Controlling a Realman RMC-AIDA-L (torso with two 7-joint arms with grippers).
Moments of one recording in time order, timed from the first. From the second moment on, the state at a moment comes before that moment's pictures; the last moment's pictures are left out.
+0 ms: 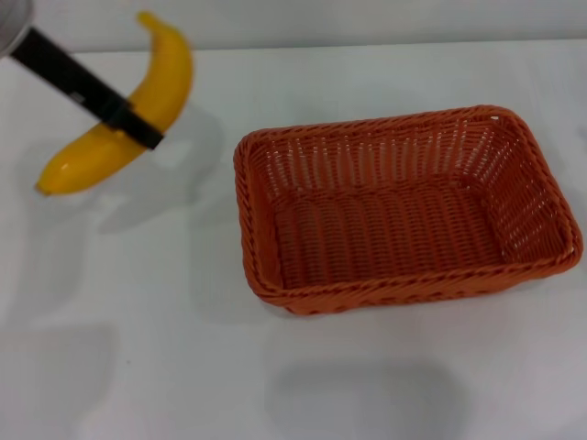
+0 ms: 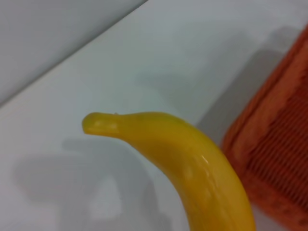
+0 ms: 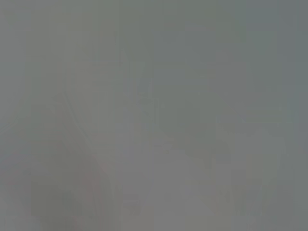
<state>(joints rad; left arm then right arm) -0.90 -2.00 -2.17 -1.32 2.71 -1.84 0.68 0.36 2.01 -0.47 -0.81 1.54 1.34 -1.56</state>
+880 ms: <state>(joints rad) -1.25 -2.08 -1.81 -1.01 2.51 -1.61 0.68 0.38 2.01 -0.47 -0.80 1.60 1.37 -1.68</state>
